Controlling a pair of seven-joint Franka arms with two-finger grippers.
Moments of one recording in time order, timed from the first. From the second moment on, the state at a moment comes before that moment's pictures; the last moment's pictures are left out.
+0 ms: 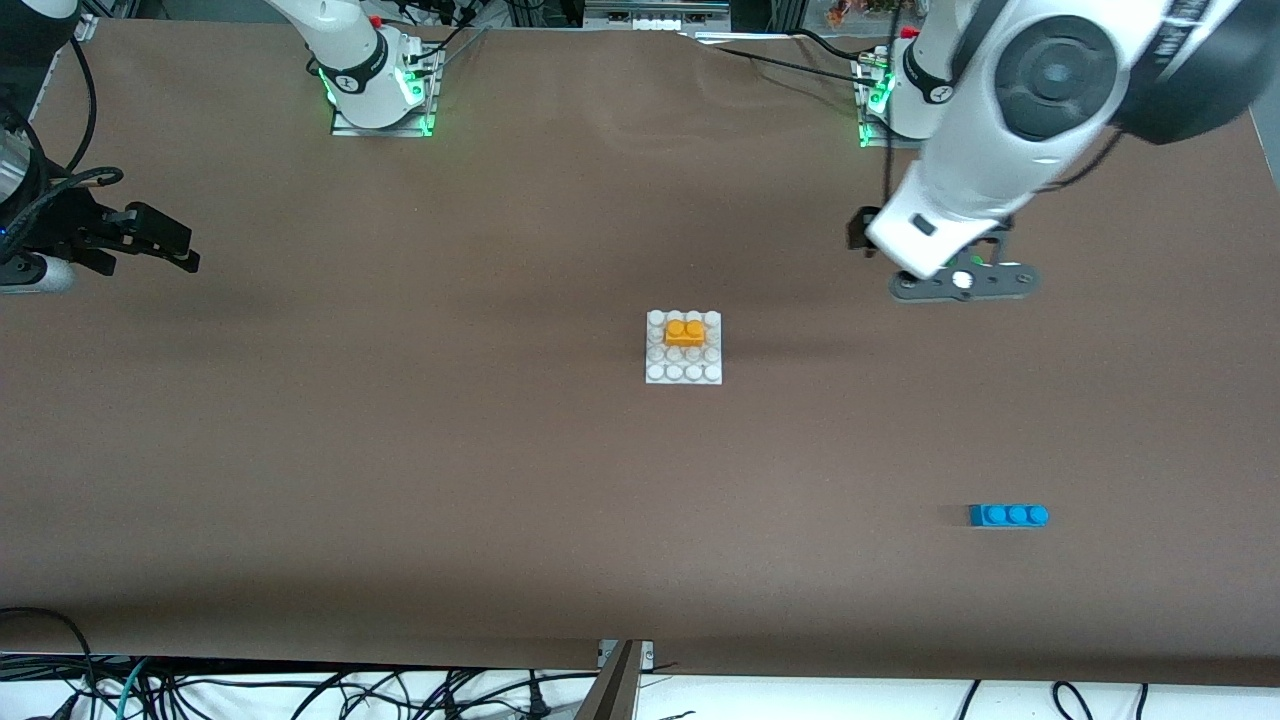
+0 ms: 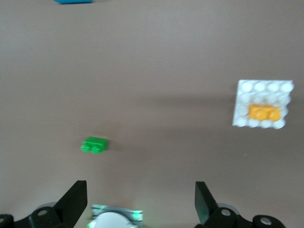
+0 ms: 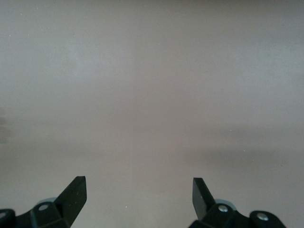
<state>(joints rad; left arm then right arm) -0.13 0.25 -0.28 -1.37 0.10 1.35 -0.40 0.06 0.05 -0.04 -1.58 0.04 1.62 -0.03</state>
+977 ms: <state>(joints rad) 0.02 0.01 -0.12 -1.65 -0.01 1.58 -0.04 0.06 0.05 -0.04 -1.58 0.04 1.62 -0.03</state>
